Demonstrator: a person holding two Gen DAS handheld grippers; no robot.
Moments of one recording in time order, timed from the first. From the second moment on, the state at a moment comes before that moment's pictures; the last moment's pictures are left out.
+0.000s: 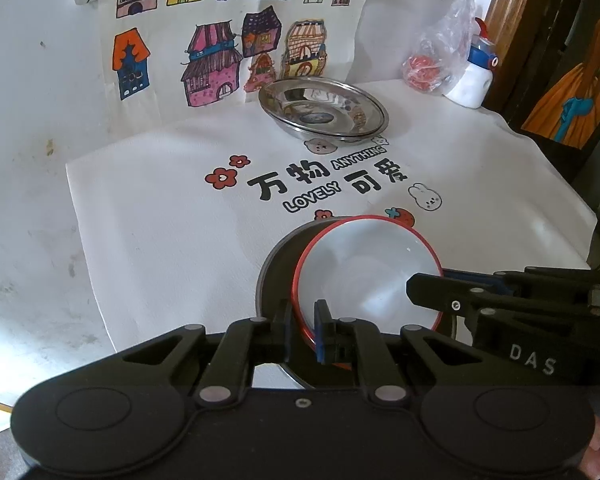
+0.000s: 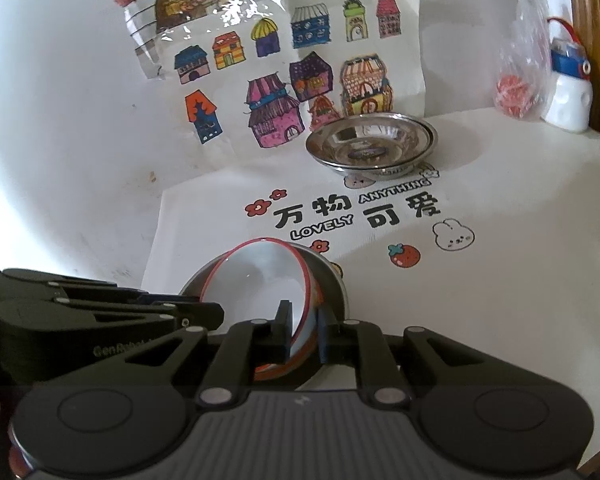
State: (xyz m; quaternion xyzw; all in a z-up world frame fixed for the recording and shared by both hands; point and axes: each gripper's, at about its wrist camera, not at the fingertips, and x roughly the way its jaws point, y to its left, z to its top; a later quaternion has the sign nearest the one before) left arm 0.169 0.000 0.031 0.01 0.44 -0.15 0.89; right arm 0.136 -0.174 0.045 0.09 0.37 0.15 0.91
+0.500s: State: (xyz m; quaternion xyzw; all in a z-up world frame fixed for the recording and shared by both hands) left arm 0.162 0.000 0.035 0.00 0.42 -0.16 0.89; right arm 0.130 -0.182 0.042 0.11 0.35 0.16 0.91
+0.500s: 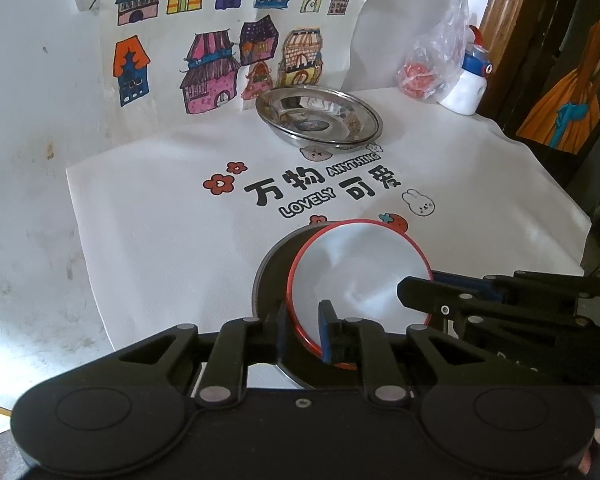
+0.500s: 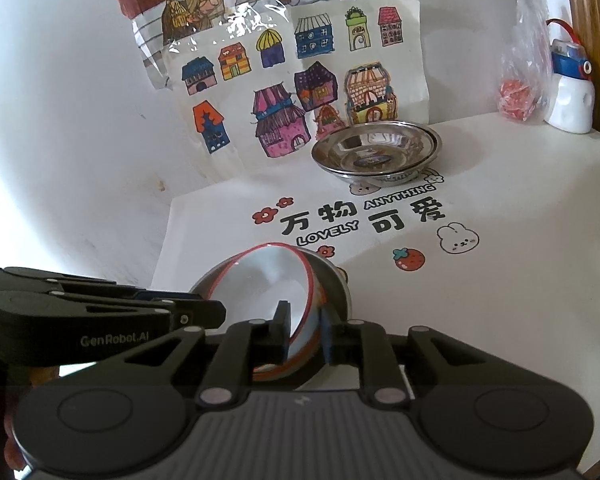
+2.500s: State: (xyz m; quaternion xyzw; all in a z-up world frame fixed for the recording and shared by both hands) left arm 0.105 0.082 0.020 -0.08 0.29 -0.11 0.95; right arm 0.047 -0.168 0.041 0.04 0.30 -0.04 0.95
